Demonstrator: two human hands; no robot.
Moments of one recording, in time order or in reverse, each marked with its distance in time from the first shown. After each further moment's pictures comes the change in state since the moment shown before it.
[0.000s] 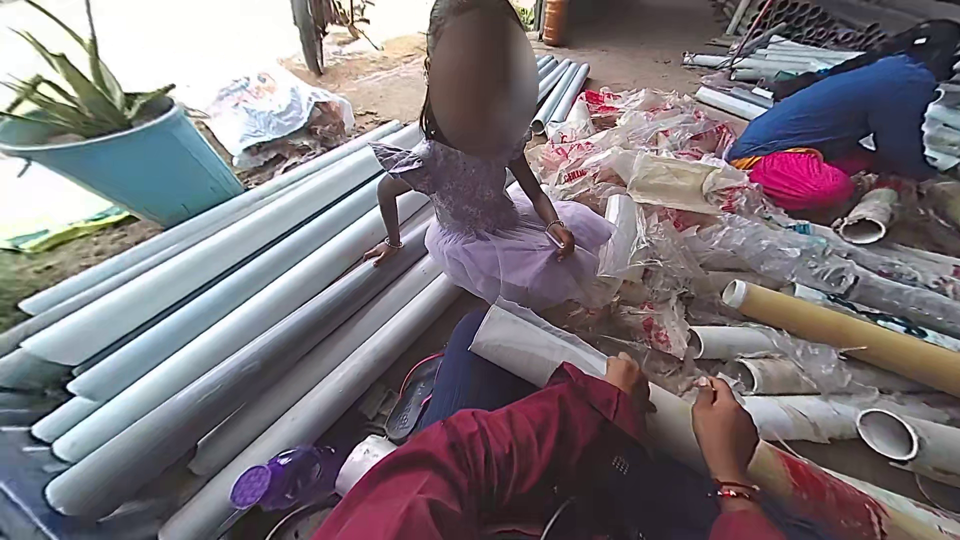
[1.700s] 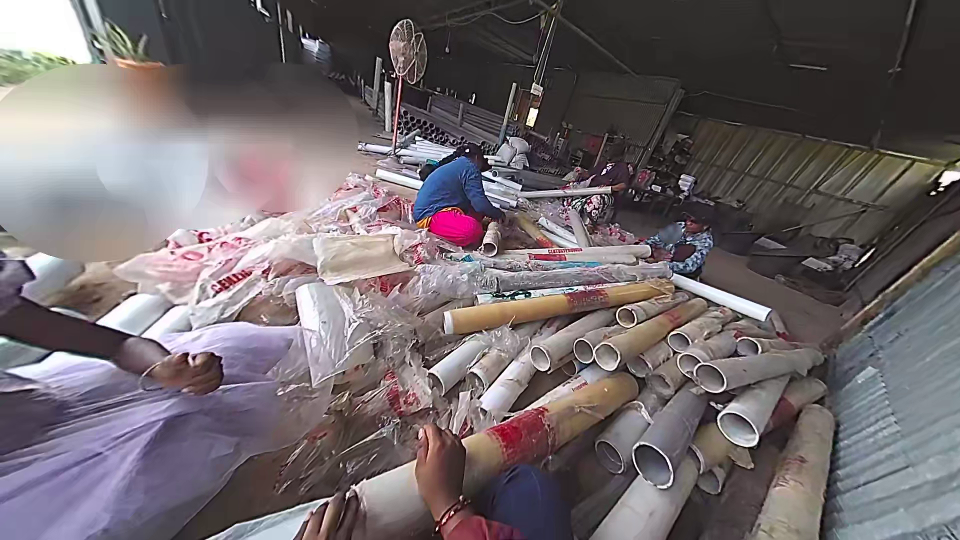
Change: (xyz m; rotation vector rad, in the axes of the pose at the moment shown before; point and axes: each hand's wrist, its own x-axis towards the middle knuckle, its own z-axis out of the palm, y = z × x) left_hand 0.049 -0.038 0.092 0.047 0.695 0.308; right_hand 0.006 0.028 0.023 0.051 0.137 0.006
